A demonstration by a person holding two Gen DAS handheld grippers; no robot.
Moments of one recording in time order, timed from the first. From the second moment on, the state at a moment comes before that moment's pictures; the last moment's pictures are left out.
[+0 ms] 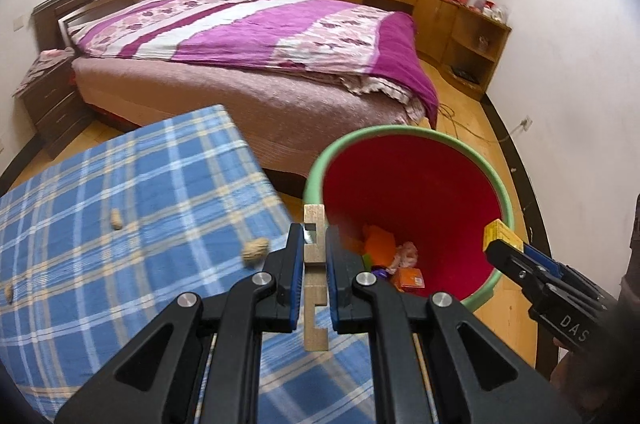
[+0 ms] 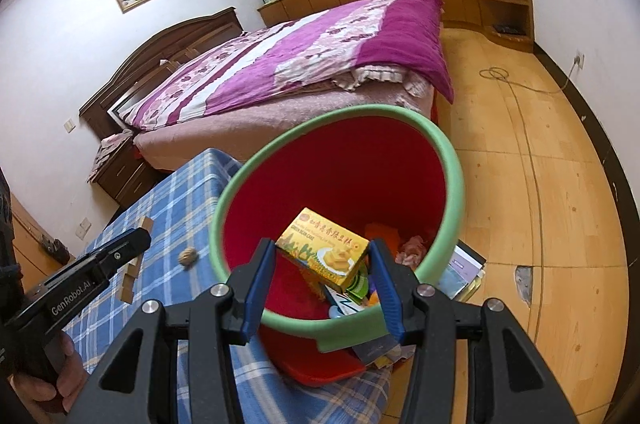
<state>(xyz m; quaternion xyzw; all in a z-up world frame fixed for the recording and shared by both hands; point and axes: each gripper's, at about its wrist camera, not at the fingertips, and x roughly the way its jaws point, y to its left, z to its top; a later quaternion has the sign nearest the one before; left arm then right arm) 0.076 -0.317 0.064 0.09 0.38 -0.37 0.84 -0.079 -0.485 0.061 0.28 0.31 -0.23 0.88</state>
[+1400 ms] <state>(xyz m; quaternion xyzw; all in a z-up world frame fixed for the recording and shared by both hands) 0.075 -0.310 0.049 0.06 0.42 -0.34 0.84 -0.087 -0.485 0.058 0.29 0.30 -0.19 0.89</state>
